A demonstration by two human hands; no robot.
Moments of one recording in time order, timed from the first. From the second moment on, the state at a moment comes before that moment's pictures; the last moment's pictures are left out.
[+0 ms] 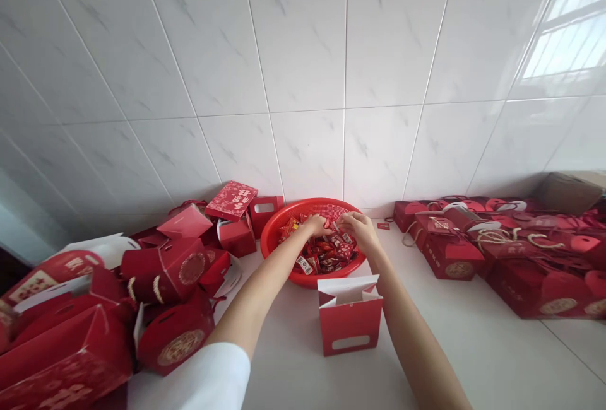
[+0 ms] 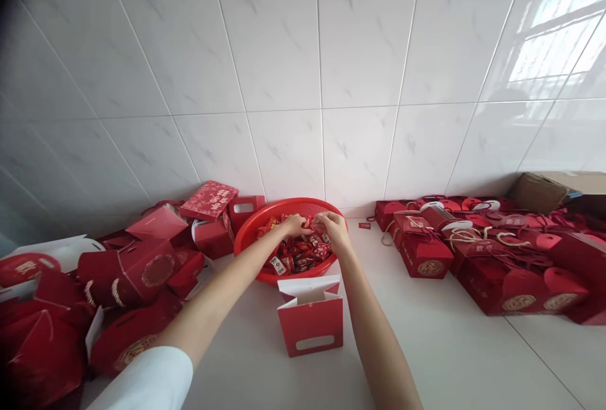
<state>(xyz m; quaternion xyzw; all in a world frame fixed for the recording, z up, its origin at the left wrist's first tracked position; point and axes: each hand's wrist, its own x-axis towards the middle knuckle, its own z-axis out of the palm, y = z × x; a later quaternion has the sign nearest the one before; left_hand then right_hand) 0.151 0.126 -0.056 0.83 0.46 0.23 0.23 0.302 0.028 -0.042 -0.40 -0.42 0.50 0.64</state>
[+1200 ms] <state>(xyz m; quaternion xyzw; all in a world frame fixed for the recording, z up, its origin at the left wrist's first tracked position) 0.121 0.080 -0.037 0.76 0.29 0.42 0.40 0.311 0.024 -0.046 -0.28 -0.45 0.55 0.64</state>
